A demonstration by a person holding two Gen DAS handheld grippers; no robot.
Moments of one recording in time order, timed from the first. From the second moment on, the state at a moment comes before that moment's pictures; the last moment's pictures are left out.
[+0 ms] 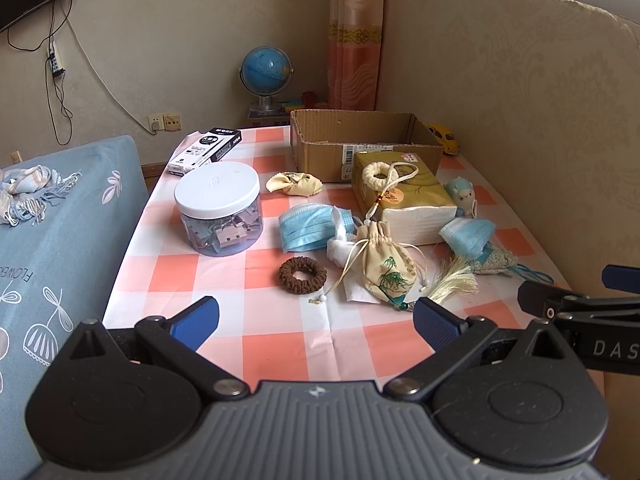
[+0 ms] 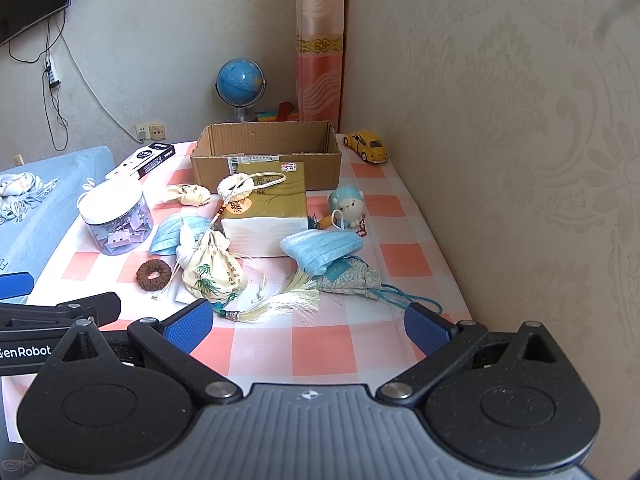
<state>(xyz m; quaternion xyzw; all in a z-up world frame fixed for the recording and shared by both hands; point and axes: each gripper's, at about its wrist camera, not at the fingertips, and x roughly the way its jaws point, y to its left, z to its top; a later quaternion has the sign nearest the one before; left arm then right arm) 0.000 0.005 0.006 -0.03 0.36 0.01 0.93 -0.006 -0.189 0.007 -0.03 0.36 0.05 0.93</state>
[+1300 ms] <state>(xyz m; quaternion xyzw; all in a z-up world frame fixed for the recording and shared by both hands) 0.035 0.016 -0.028 -0.01 0.36 -0.04 0.93 0.021 -0.188 -0.018 -0.08 0.34 0.09 0.93</state>
